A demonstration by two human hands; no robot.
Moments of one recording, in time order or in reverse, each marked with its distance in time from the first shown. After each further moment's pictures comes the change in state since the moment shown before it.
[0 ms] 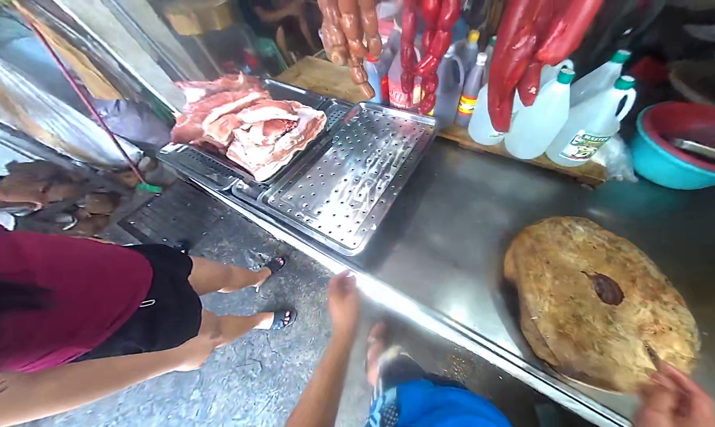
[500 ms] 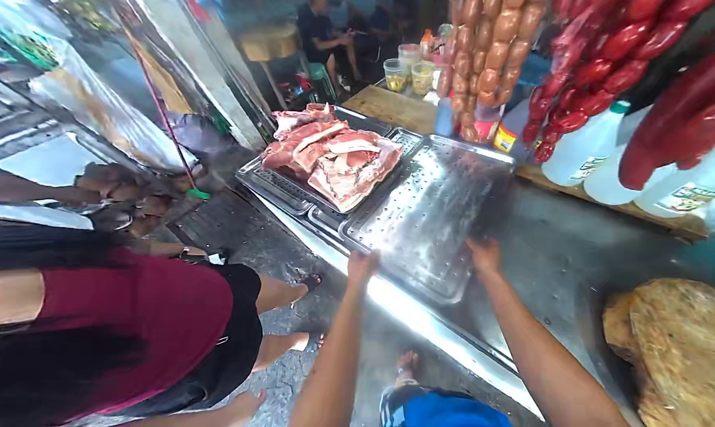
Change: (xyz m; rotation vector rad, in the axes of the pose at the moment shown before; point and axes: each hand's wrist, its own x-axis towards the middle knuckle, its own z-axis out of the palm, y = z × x) left_hand 0.253 0.043 -0.112 -0.071 -0.094 -0.331; right_hand 0.024 -0.310 0.478 0.402 -0.495 0.521
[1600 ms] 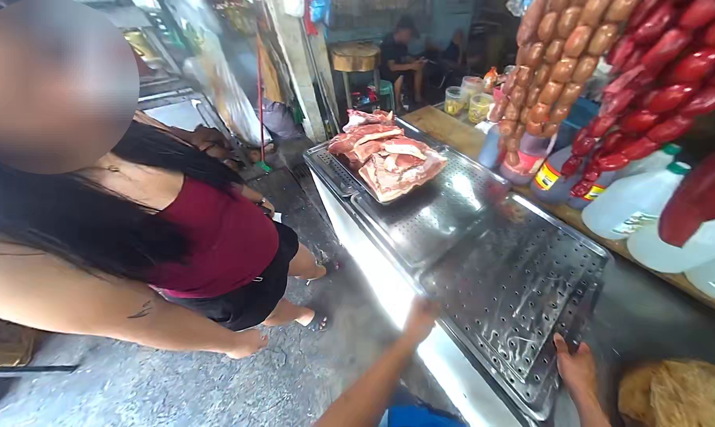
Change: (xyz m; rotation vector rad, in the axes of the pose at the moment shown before) left_hand -0.129 -0.099 0.070 0.111 -0.223 -0.034; right_hand 0.001 0.103 -0.206 -0.549 0.044 -0.092
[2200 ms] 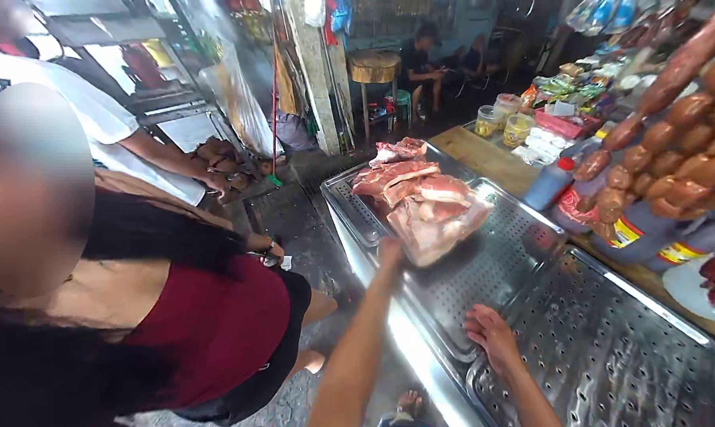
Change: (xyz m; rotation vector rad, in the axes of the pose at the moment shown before) left_hand 0.264 0.194 -0.239 -0.178 0.408 0.113; right_hand -0.050 -0.300 0.230 0.586 -0.651 -0.024
